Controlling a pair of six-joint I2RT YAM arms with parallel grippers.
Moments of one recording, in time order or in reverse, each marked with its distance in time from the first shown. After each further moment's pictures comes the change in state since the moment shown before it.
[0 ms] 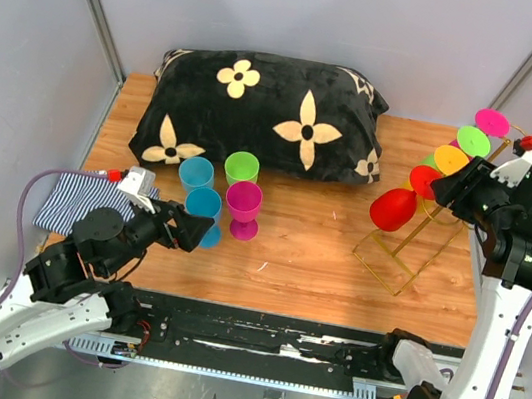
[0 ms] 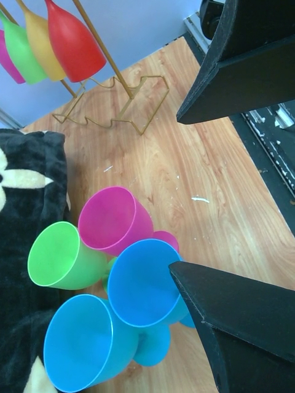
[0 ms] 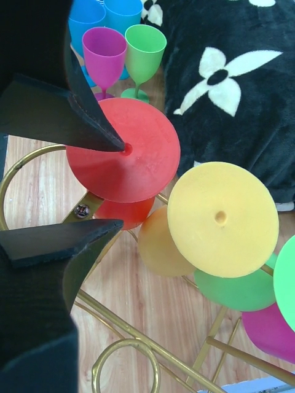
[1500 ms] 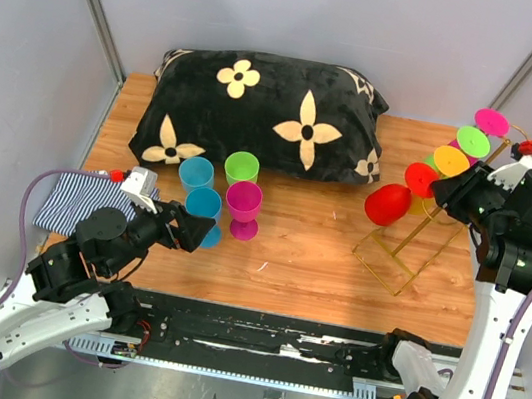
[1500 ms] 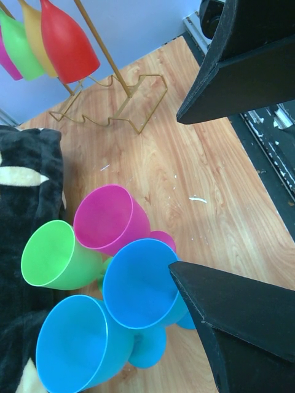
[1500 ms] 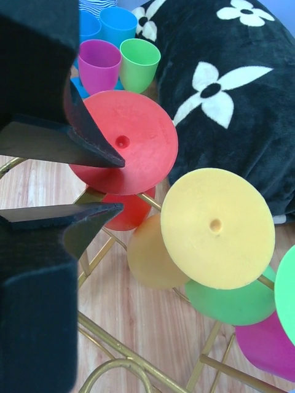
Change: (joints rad) left arm 0.000 0.014 -0.008 0.000 0.000 -0.015; right arm 0.000 -0.039 -0.090 0.097 -0.036 0.048
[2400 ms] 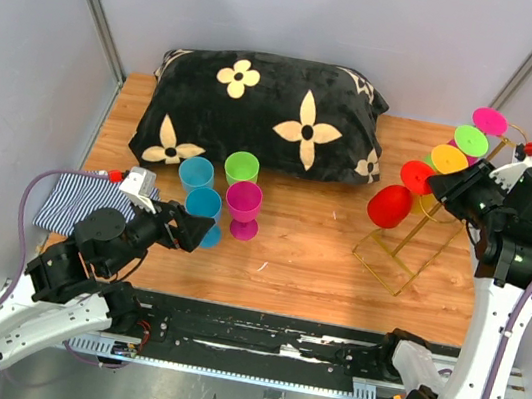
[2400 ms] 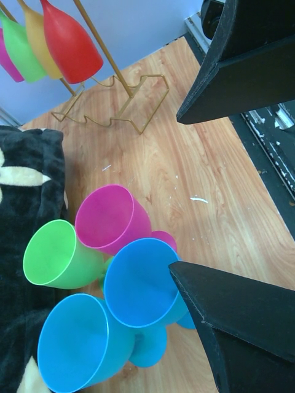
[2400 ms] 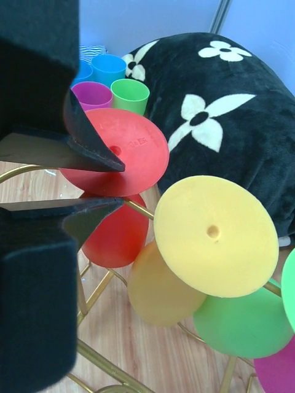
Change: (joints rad) left arm 0.000 -0.007 0.000 0.000 -0.004 0.000; right arm -0.008 0.011 -0.033 0.061 -0.051 0.156
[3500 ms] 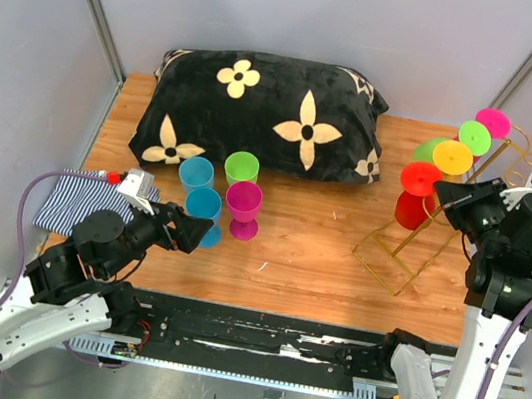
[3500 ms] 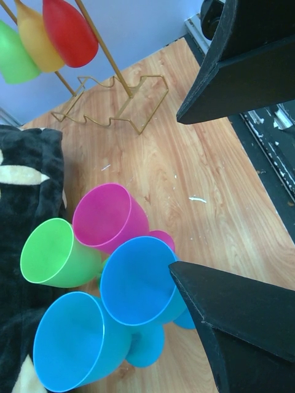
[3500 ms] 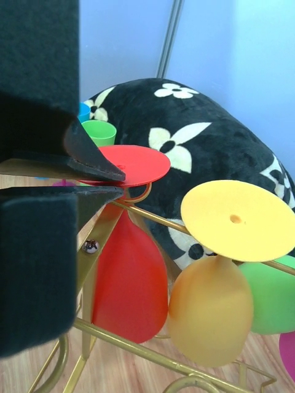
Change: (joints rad) left arm 0.000 -0.021 -0.012 -0.008 -0.001 -0.005; right arm -0.012 -0.143 -0.109 0.097 0.080 0.256
